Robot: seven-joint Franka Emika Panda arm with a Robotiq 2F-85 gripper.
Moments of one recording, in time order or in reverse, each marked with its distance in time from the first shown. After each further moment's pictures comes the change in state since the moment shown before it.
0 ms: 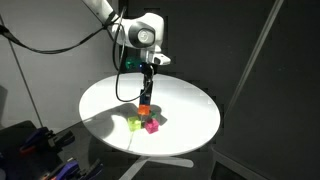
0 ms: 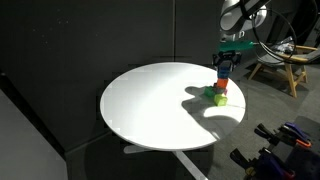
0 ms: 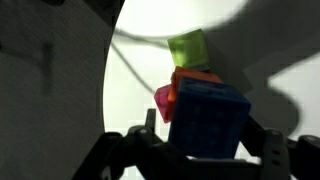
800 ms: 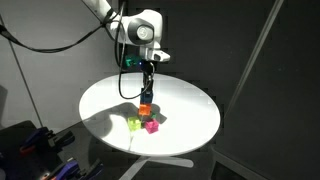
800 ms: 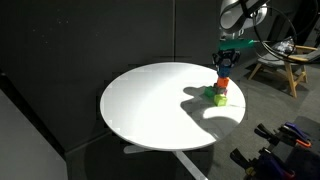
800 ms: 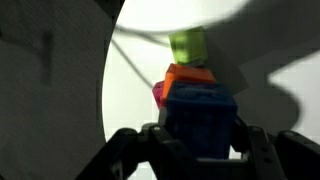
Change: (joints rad) arm 0.014 -0.018 -0.003 0.000 -0.025 0.000 -0.022
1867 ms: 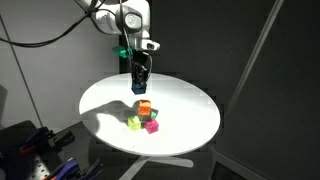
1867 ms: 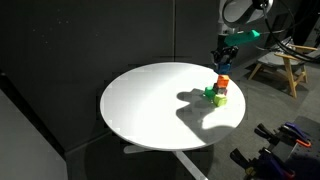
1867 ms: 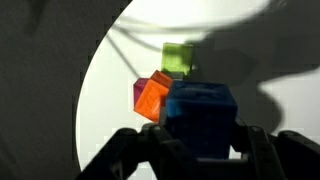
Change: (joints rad) arm 0.034 -0.127 0.048 -0.090 -0.047 0.006 -0.247
